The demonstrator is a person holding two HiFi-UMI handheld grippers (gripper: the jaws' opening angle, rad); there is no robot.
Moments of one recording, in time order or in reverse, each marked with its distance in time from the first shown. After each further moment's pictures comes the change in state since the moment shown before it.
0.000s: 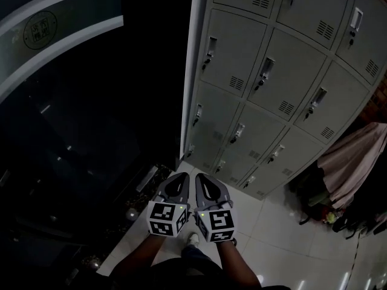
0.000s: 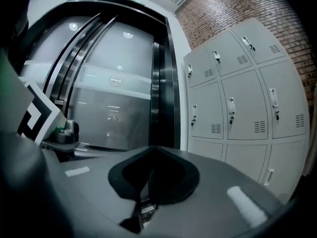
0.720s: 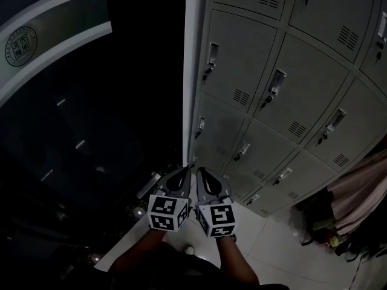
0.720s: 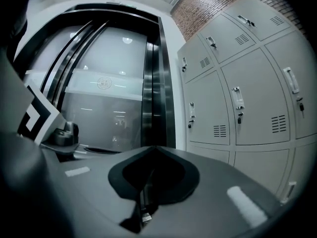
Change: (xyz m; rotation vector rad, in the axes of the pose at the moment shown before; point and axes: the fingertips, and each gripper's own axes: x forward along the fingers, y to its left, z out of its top) left arm 0.139 0.011 0.027 0.037 -0.005 0.098; right arm 0.094 -0.111 0.012 0.031 -0.049 0.095
